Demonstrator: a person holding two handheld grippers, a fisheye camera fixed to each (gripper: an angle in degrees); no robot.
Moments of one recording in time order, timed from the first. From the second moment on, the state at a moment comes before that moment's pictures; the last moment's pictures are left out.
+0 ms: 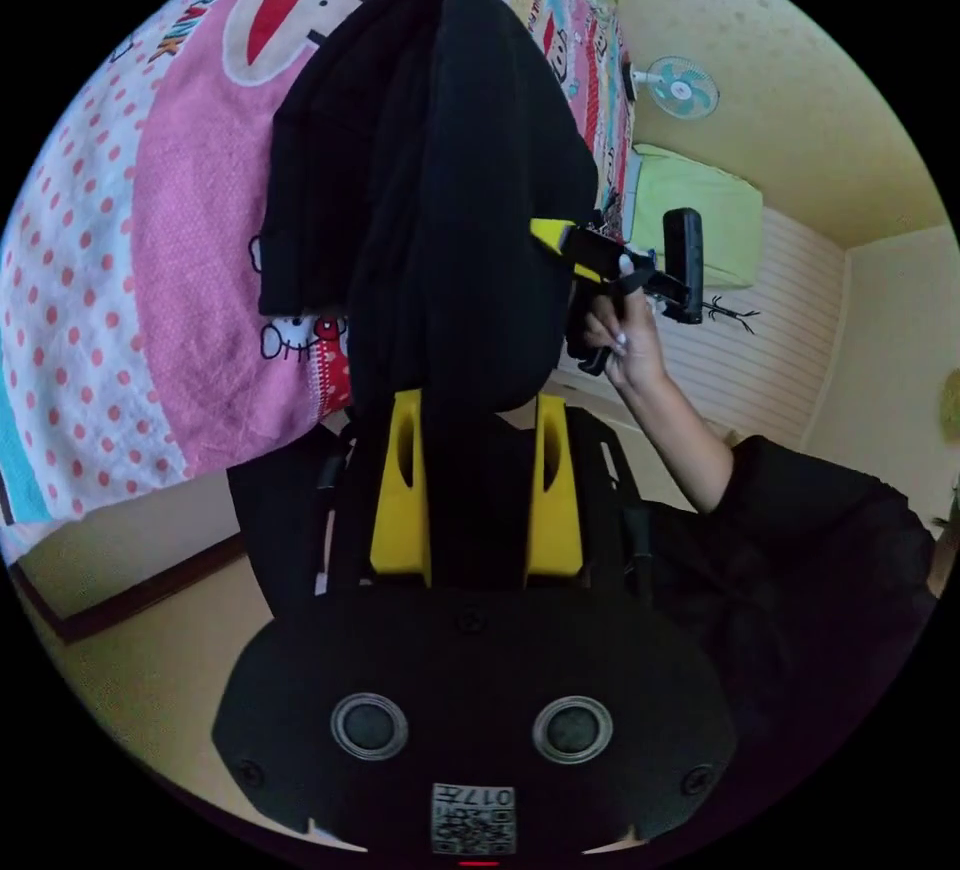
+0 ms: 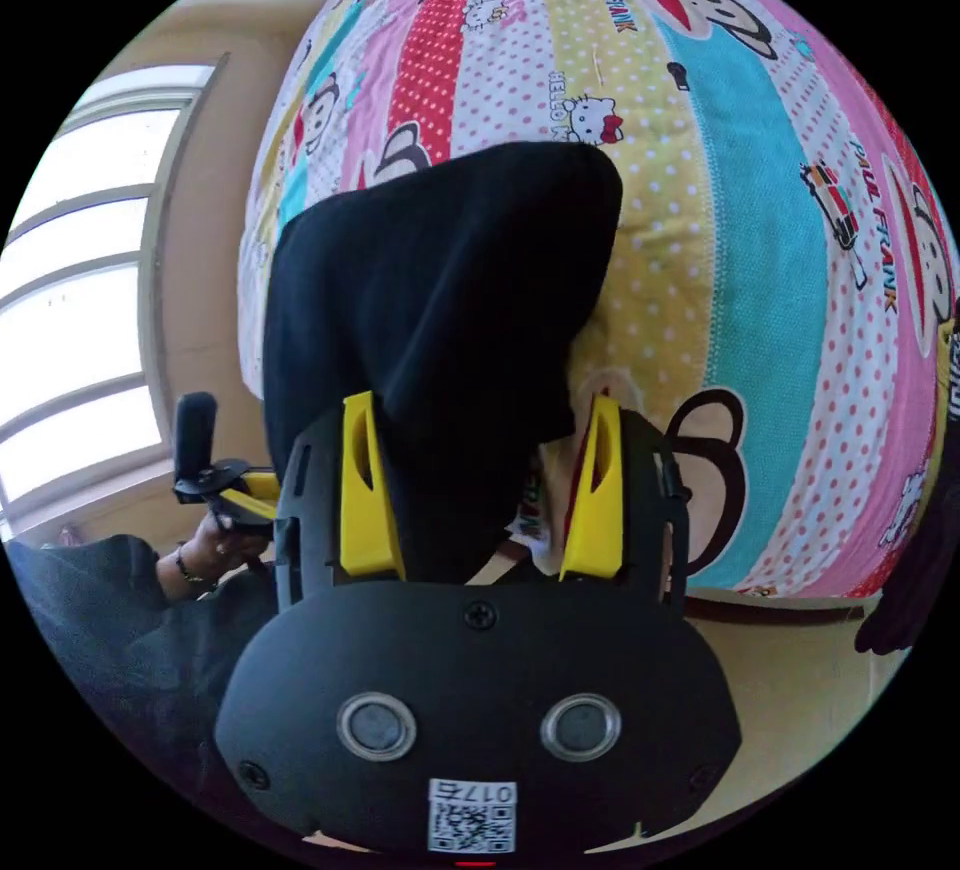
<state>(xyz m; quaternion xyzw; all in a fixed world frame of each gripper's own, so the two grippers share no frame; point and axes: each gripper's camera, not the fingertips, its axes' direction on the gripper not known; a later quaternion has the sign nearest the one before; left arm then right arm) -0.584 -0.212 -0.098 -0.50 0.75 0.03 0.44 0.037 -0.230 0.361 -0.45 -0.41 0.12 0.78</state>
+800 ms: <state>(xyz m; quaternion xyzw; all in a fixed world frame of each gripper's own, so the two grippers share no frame) -0.537 -0.271 0.043 -0.45 0.78 -0.16 0.40 0.039 -0.231 0.397 -0.44 -0.54 0.23 0.67</state>
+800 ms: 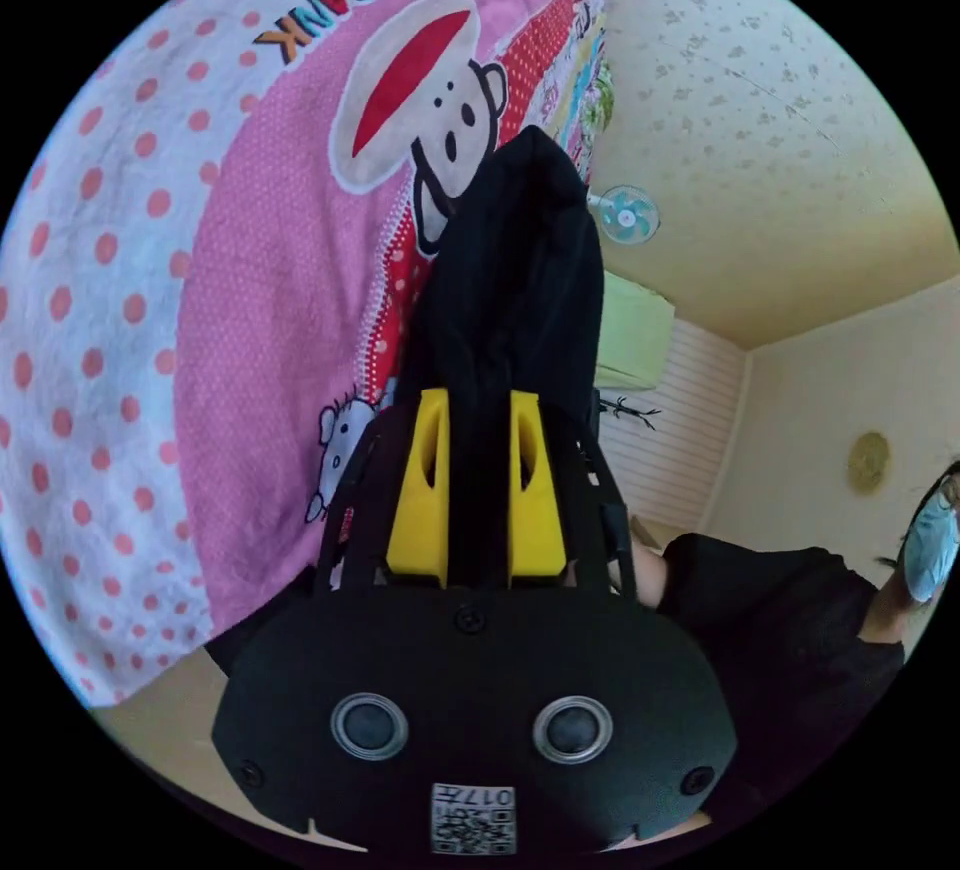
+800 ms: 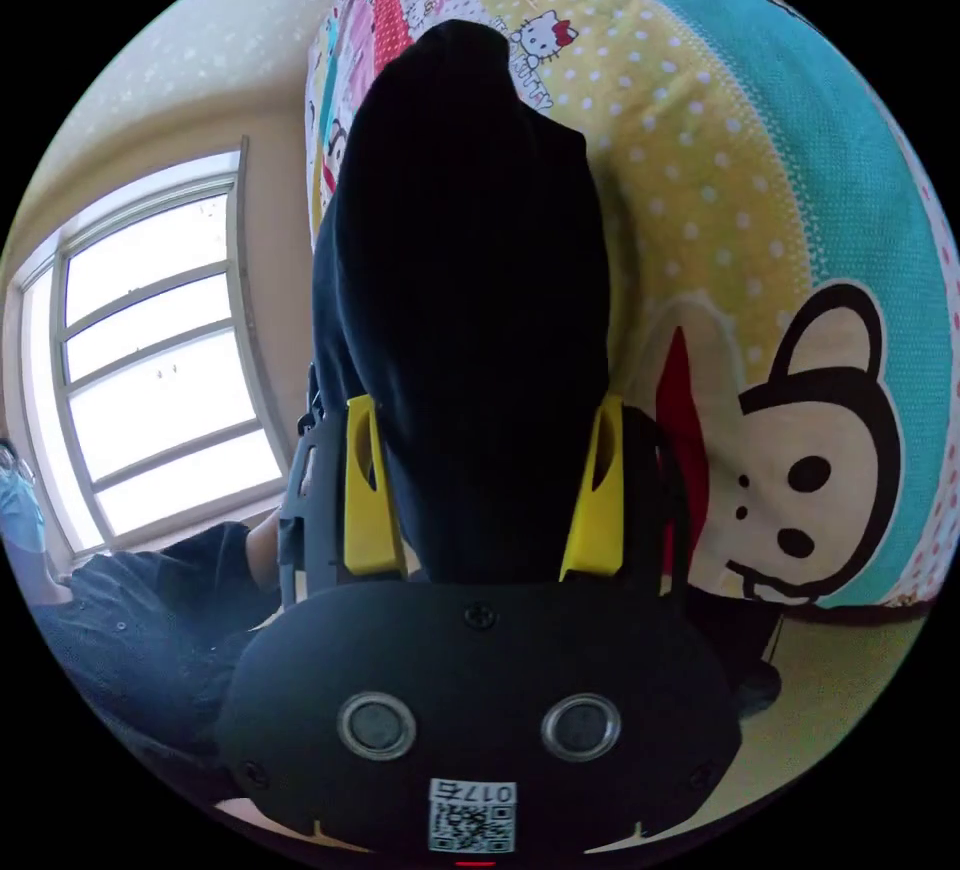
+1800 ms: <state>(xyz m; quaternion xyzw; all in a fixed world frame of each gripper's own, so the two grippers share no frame) -0.624 -0.037 0.038 -0.80 0.35 -0.34 0.36 -0.065 -0.165 0.265 -0.67 -0.08 -0.39 0.62</state>
